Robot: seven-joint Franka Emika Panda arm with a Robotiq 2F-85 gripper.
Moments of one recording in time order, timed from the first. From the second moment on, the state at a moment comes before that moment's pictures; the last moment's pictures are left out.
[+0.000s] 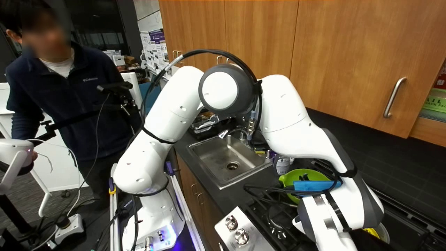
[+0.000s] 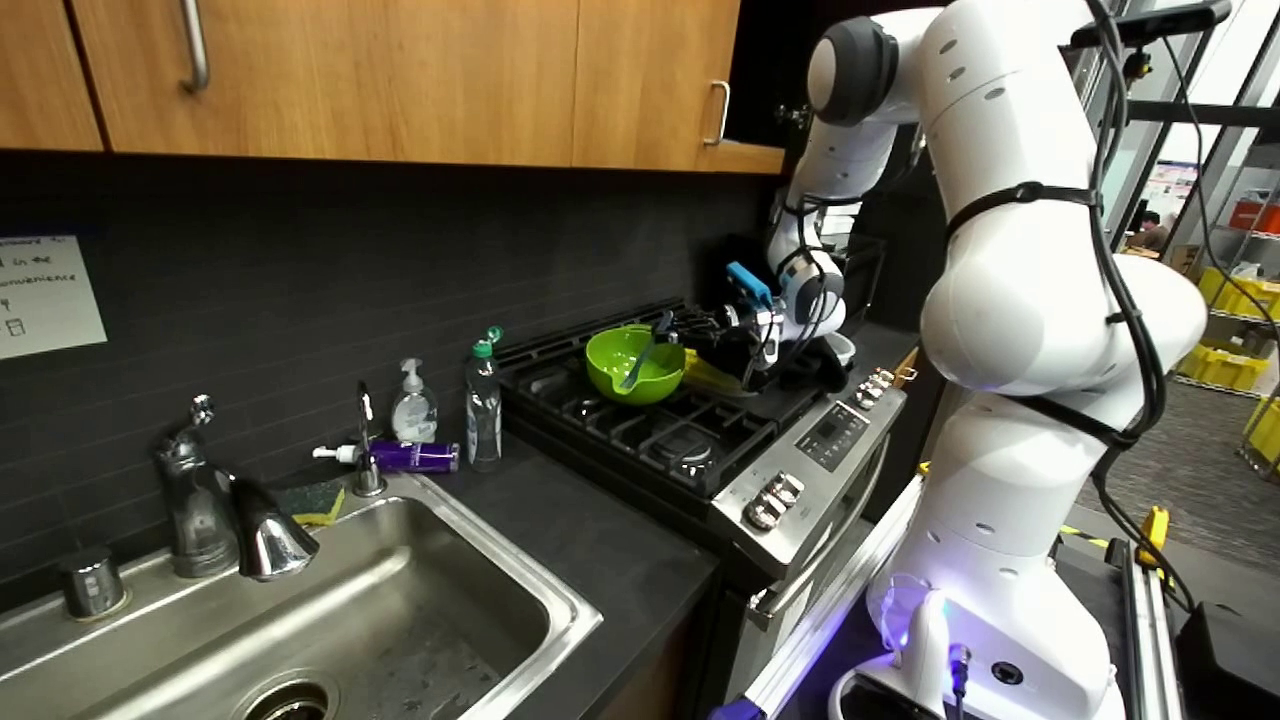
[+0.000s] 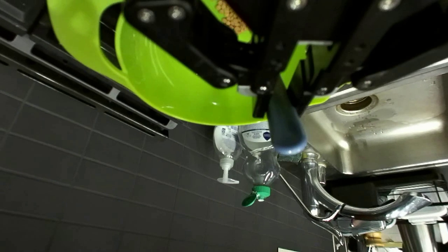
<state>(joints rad) -0.47 0.66 -0.35 -2.04 1.49 1.47 0.37</state>
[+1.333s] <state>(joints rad) -0.51 0.69 -0.38 -2.01 1.49 1.47 0.37</state>
